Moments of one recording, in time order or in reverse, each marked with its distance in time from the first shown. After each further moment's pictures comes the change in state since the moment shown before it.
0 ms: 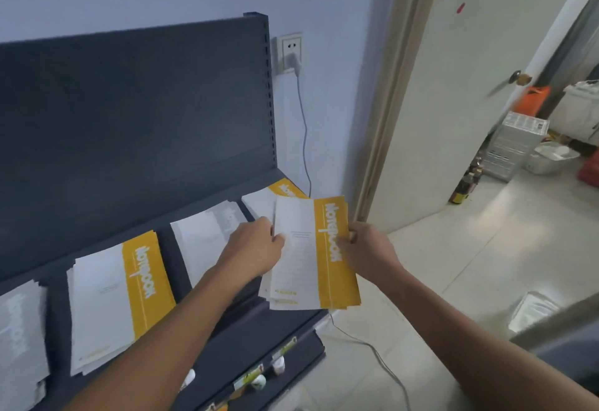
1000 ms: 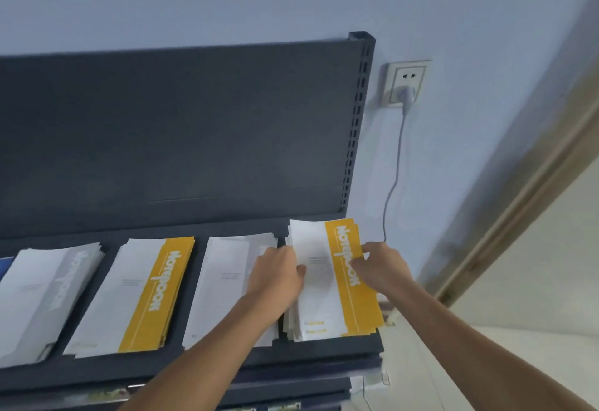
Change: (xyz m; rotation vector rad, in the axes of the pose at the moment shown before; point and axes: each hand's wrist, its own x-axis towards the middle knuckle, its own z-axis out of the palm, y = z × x) left_hand 0.103 0.023 0.022 0.036 0.215 -0.443; right_hand 0.219 -0.054 0.029 -0.215 -0.407 -0.246
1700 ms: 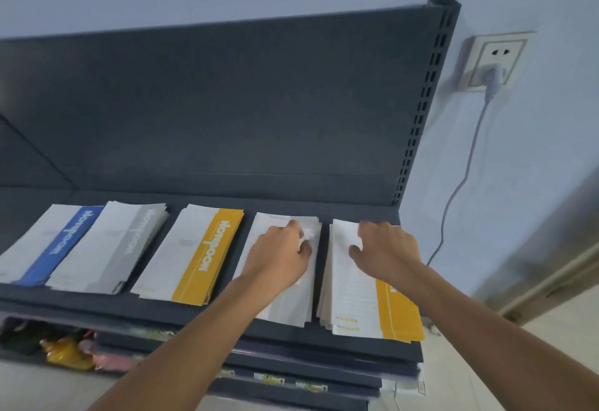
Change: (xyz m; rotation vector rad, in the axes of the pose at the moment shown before) left_hand -0.012 -0.047 -0.026 0.006 0.116 -0.083; right_hand 0.003 -0.060 0.023 -0.542 0.059 -0.524
